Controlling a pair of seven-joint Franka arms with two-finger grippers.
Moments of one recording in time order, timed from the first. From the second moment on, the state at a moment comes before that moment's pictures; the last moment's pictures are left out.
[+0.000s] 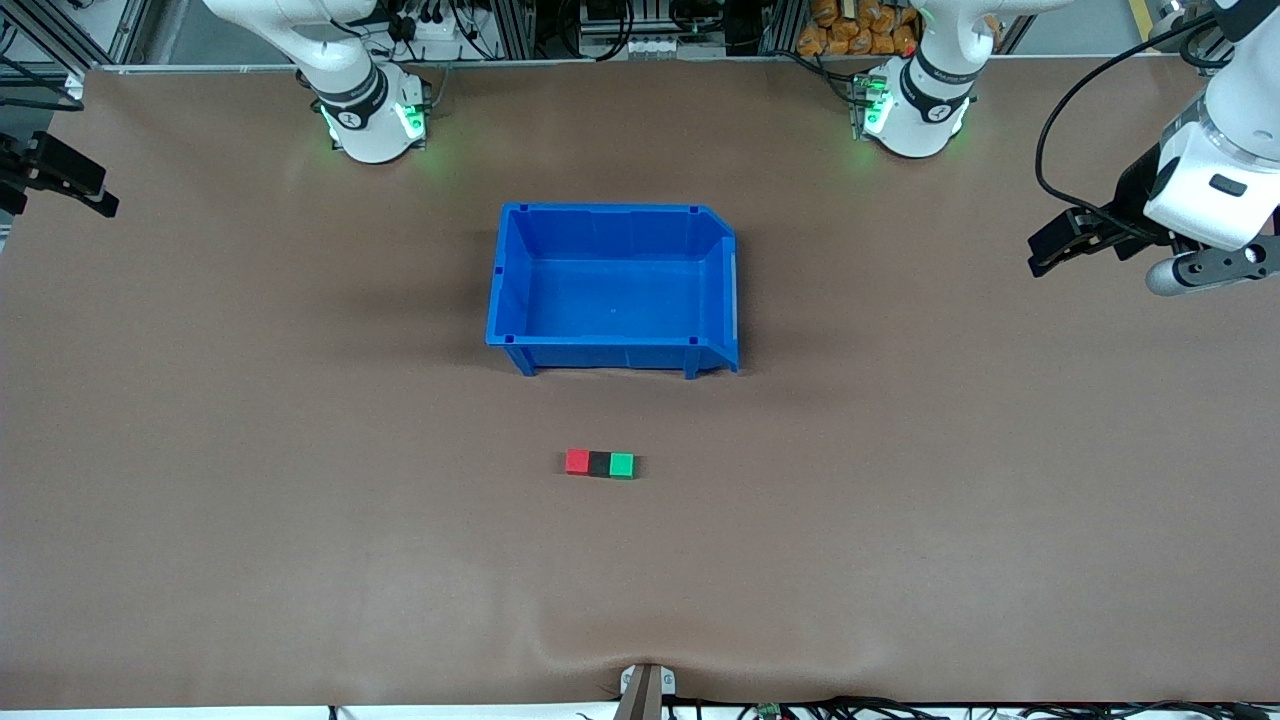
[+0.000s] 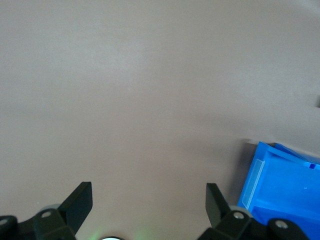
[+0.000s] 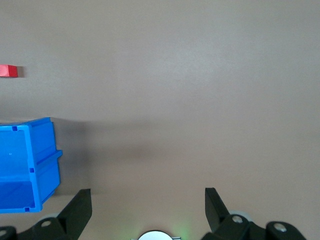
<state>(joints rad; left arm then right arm) -0.02 -0.02 -0.15 -1.60 0.05 1.59 -0.35 0.01 -0.11 -0.09 -1.59 -0.01 1.43 -0.03</state>
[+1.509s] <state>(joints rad) -0.02 -0.01 -0.15 -1.59 0.05 1.59 -0.35 0.00 -0.11 -0.09 -1.59 -0.01 1.43 -0.03</state>
